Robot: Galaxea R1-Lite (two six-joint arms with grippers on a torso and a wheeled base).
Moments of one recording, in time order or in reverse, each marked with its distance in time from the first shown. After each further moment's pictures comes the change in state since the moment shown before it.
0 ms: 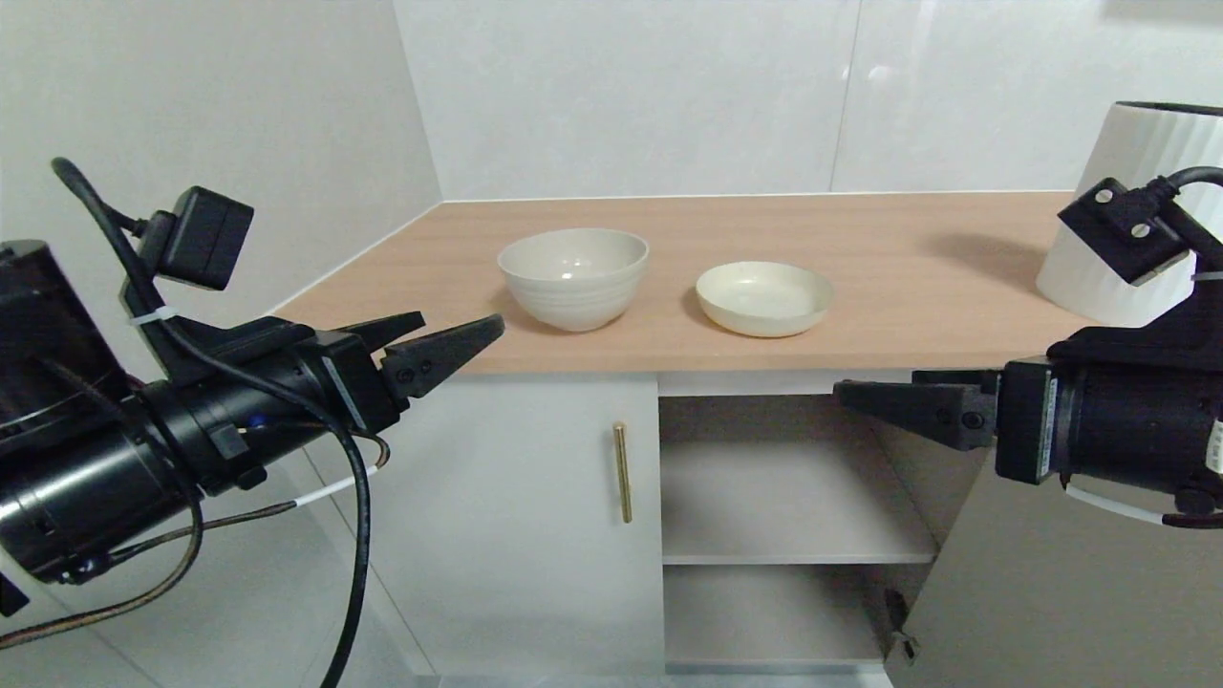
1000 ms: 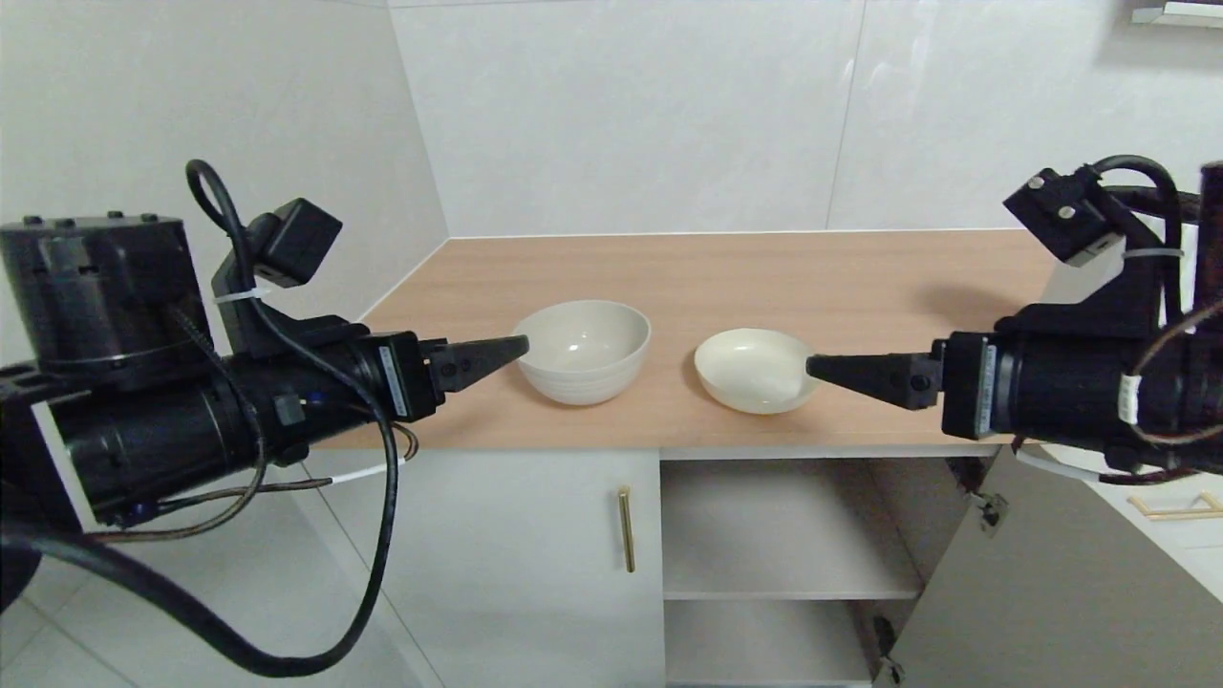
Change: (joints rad) left arm 0.000 0.071 -0.185 0.335 0.008 -0.009; right arm -0.014 0.093 -0.081 -0.012 -0.003 0.004
